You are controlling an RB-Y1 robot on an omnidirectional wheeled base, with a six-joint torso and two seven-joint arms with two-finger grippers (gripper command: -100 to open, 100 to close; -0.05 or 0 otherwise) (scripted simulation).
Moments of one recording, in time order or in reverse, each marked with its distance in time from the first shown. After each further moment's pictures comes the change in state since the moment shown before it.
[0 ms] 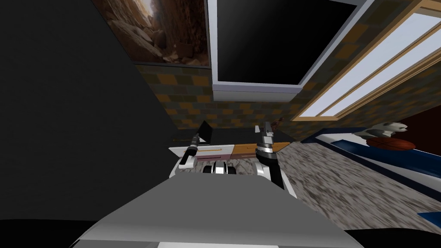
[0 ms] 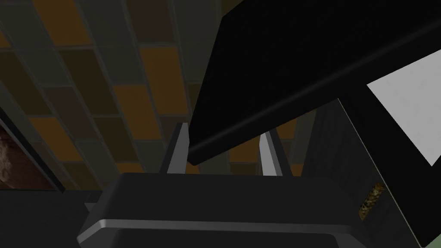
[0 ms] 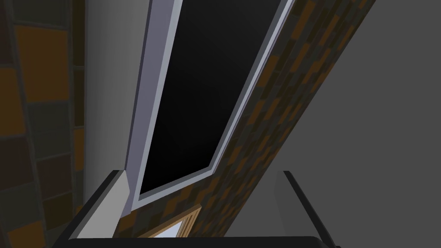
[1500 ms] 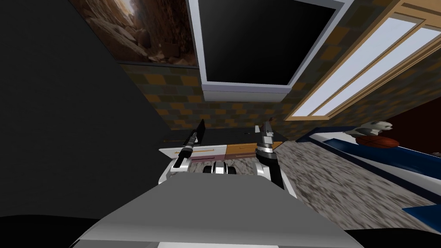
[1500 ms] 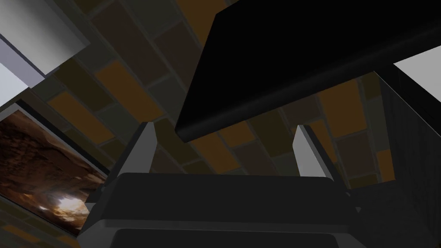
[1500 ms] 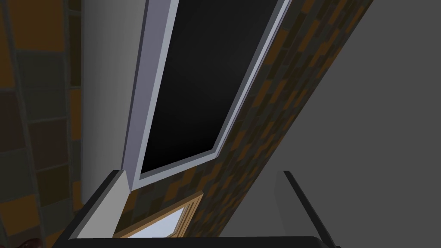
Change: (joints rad) left arm 0.066 0.100 0.025 -0.089 -0.170 0.016 -0.171; right arm 0.000 0.000 0.000 0.000 0.000 0.000 0.000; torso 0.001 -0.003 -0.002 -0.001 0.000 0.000
